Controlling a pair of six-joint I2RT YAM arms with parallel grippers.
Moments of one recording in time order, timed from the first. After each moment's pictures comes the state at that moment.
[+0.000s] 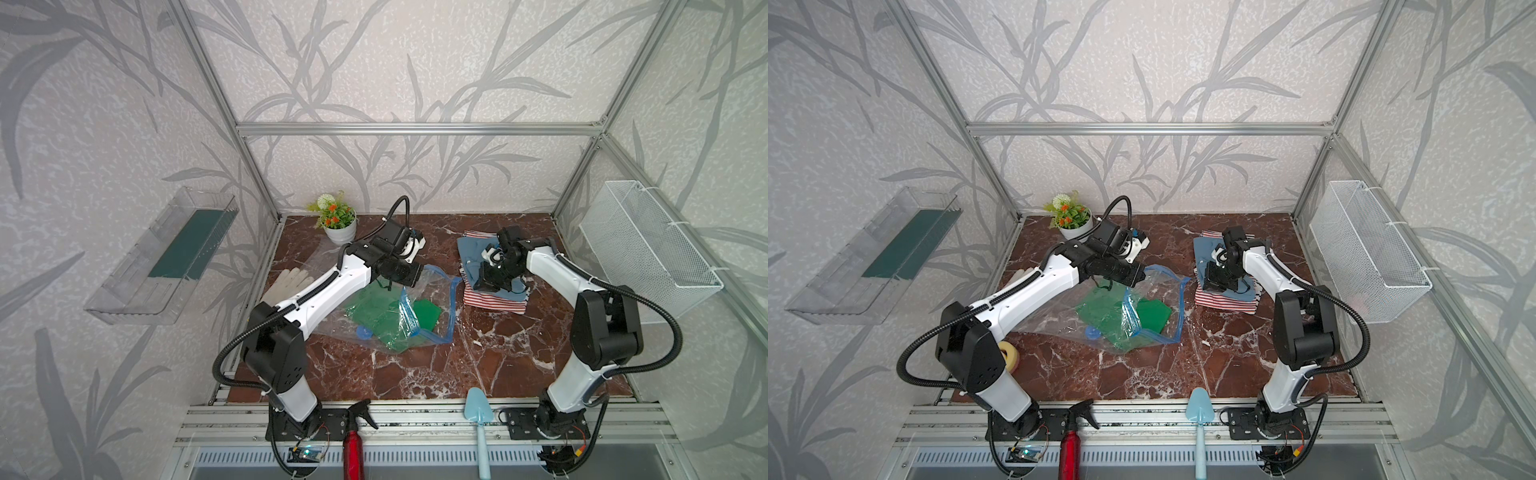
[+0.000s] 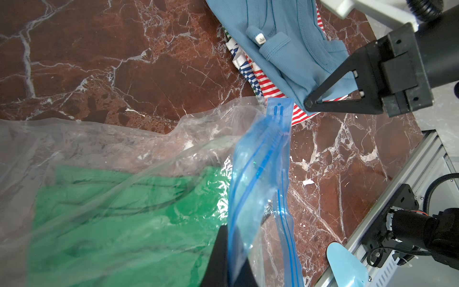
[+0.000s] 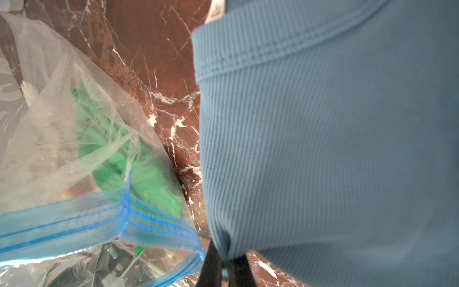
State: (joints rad) left arm -0.59 1.67 1.47 -0.76 0.26 -0.18; right arm 0.19 1.77 1.32 -0.87 -0.47 0.37
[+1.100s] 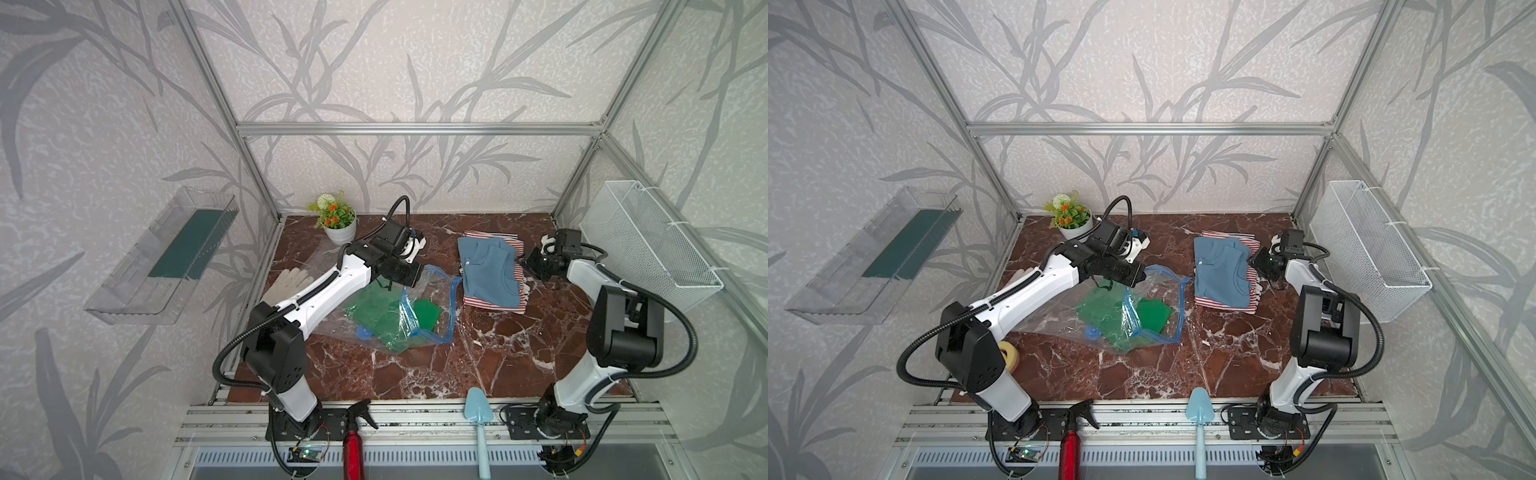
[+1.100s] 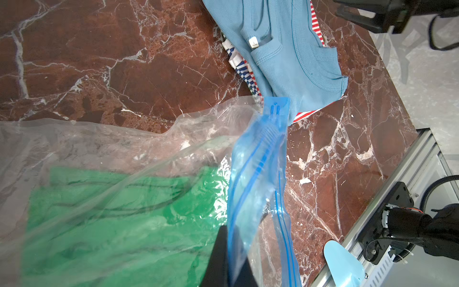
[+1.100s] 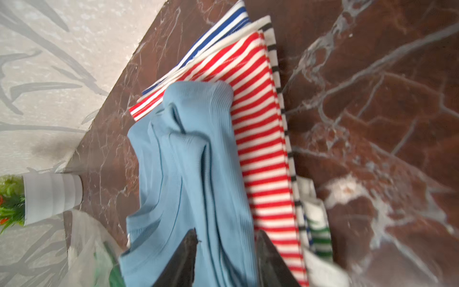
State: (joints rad) left arm -0.59 1.67 1.47 -0.76 0.28 -0.17; right arm -0.22 1.81 1.18 -0.29 -0.43 0.51
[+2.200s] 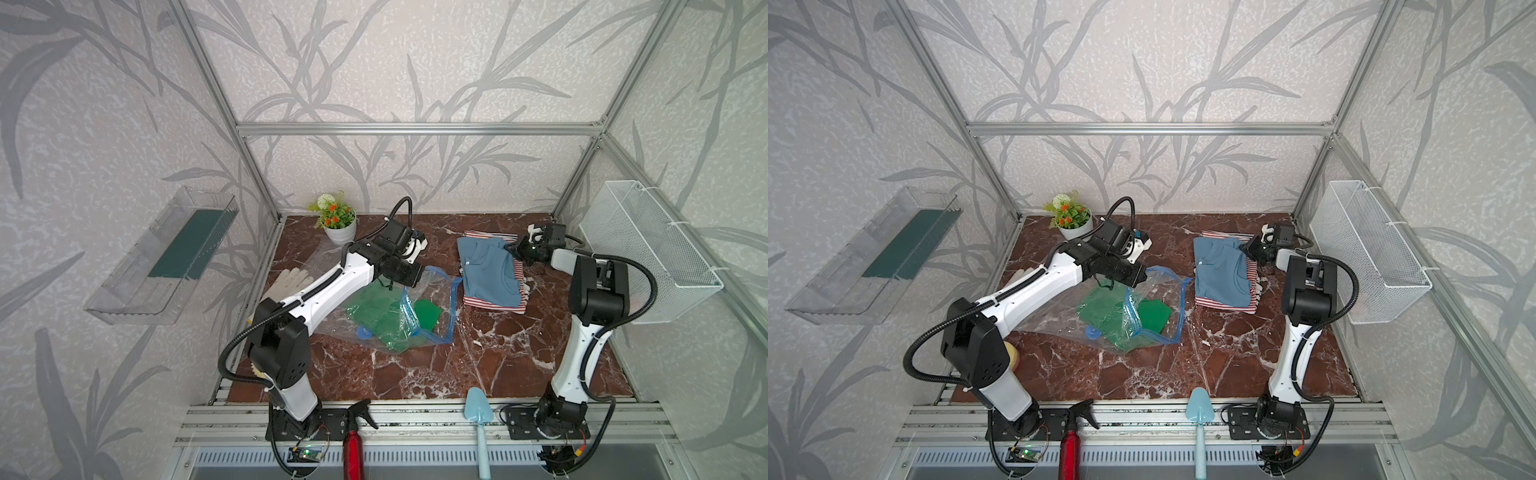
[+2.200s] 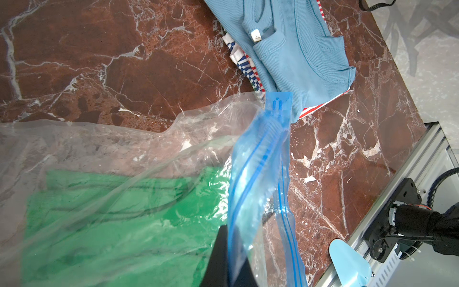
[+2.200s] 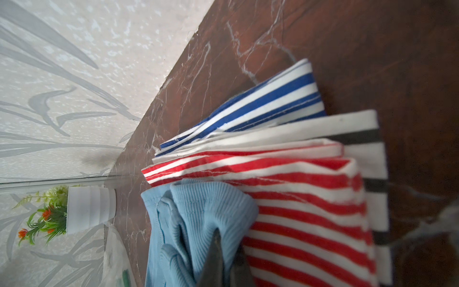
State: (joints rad) left arm -0.59 1.70 1.49 -0.77 0.28 -0.15; right arm -0.21 2.16 1.41 -0.03 -0.64 0.58
